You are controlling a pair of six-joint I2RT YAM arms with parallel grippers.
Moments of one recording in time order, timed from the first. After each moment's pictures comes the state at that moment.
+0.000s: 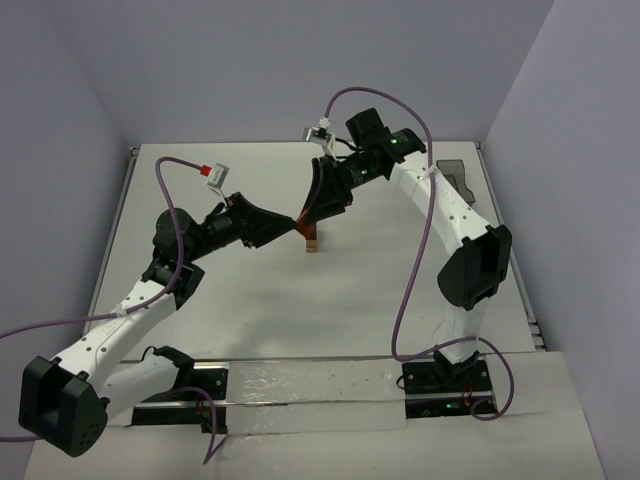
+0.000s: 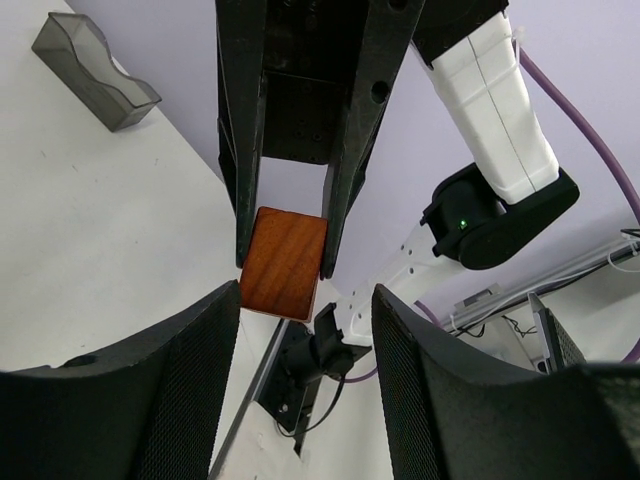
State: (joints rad) left arm -0.48 1.01 0.70 0.52 0.66 -0.99; right arm 0.48 1.85 1.93 -1.10 -1.42 -0.34
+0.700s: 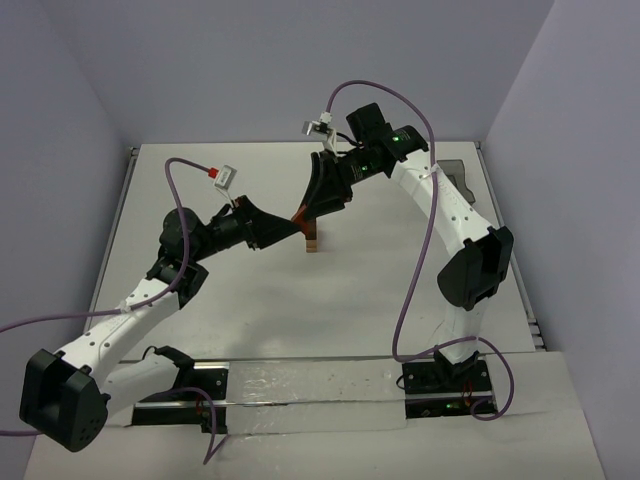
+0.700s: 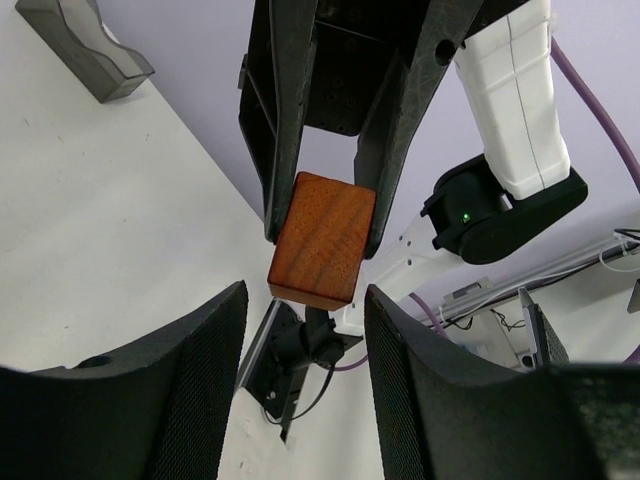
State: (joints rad) left arm -0.51 1.04 0.69 0.51 0.66 -1.01; right arm 0.48 1.85 1.97 -1.08 -1.44 -0.34
